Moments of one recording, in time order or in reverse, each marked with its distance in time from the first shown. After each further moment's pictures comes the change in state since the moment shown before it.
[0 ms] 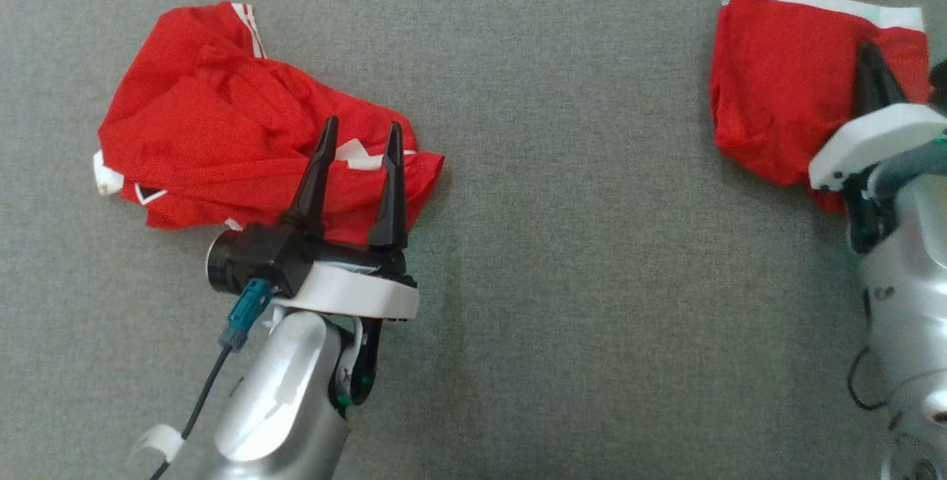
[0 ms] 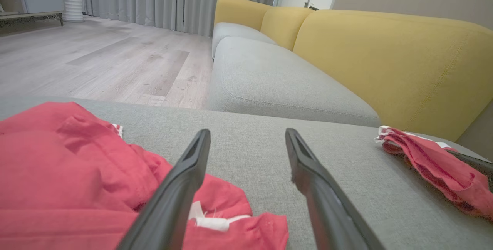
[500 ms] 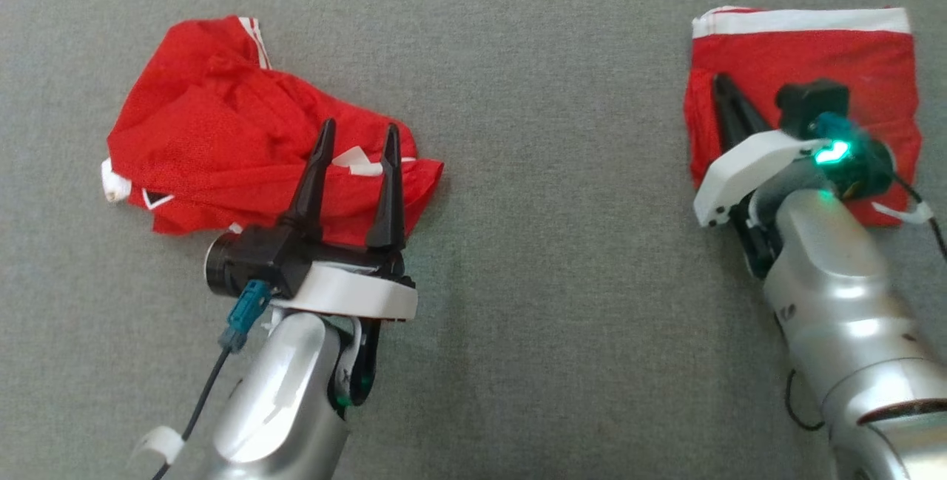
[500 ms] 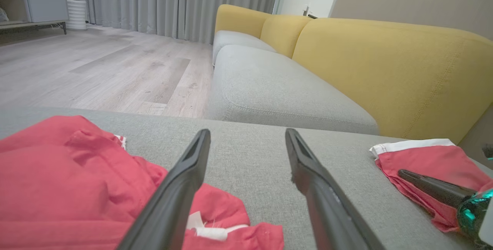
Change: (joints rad) left arm 0.003 0.000 0.002 0.001 0.000 0.007 0.000; right arm -0.058 0.102 0.250 0.162 0.009 0.000 -0.087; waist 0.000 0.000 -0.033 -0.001
